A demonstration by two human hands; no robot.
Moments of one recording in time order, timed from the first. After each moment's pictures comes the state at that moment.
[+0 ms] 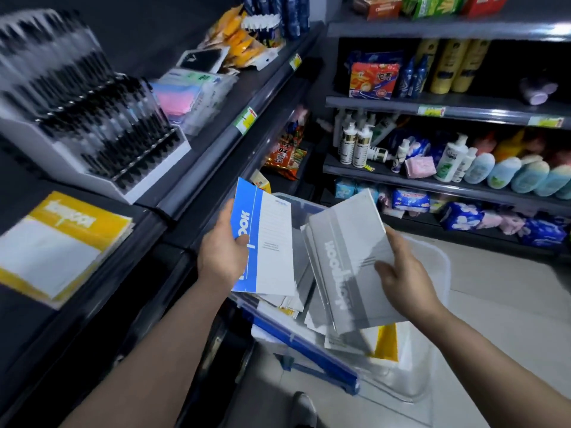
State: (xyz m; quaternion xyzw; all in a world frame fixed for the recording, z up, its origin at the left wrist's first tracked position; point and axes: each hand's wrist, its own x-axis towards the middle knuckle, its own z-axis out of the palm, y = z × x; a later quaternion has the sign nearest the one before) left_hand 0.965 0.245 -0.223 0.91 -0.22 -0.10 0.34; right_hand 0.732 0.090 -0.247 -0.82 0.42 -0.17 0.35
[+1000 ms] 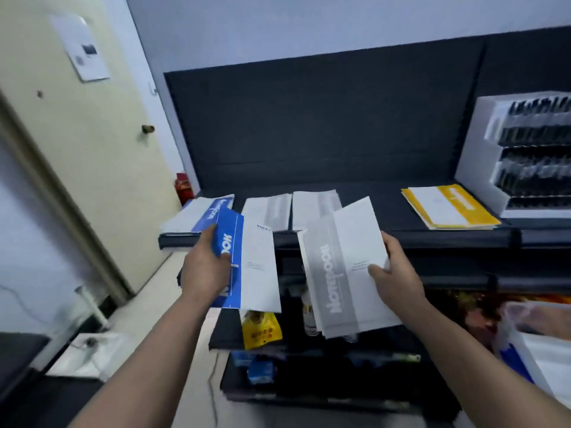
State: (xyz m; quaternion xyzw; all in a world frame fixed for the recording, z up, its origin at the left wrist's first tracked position) left_hand 0.679 0.715 -0.126 0.84 0.35 0.26 0.31; right_hand 0.793 0.439 -0.155 -0.85 -0.12 0.02 0.51
